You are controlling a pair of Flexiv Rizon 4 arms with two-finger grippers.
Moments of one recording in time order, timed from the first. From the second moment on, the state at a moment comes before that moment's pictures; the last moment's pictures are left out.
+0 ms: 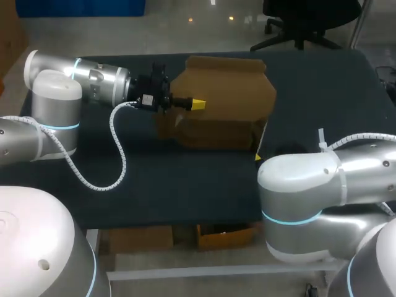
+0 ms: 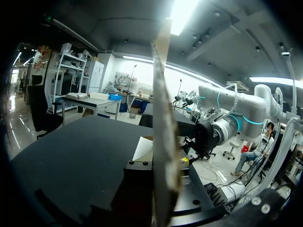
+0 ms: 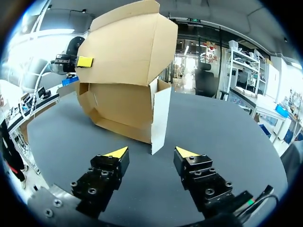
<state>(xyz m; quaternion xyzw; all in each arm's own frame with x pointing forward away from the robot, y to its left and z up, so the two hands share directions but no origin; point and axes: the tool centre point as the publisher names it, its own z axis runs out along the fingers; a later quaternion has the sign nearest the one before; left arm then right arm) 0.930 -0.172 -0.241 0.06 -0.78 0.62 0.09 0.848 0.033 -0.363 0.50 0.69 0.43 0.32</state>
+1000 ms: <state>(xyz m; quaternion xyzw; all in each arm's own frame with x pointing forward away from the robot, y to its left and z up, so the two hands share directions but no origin) 0.930 -0.172 -0.241 0.06 -0.78 0.62 0.09 0.867 -0.017 -0.362 0.40 0.75 0.43 0.32</state>
